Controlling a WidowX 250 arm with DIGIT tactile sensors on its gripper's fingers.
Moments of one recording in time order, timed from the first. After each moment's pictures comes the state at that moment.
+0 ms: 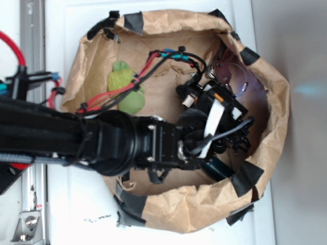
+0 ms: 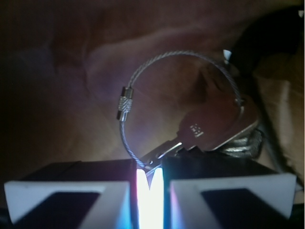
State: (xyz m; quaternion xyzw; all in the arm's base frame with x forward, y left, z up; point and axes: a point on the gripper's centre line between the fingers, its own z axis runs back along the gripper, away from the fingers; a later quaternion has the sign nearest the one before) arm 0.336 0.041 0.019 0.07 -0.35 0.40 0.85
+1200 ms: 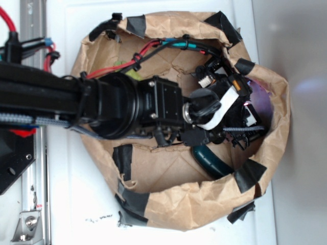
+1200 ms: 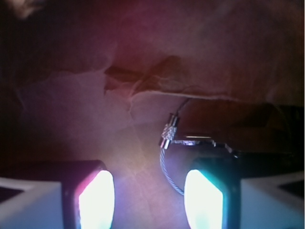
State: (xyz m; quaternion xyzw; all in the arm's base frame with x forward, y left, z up) arm 0.346 0.062 0.023 0.06 -0.33 0.27 0.90
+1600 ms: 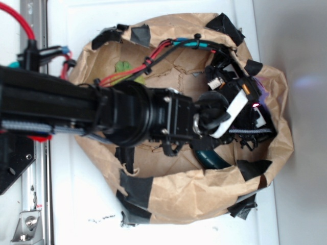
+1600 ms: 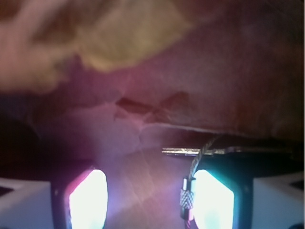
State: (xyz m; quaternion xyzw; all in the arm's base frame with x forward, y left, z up) arm 0.355 0.076 0.016 0.10 -0.35 0.26 0.90
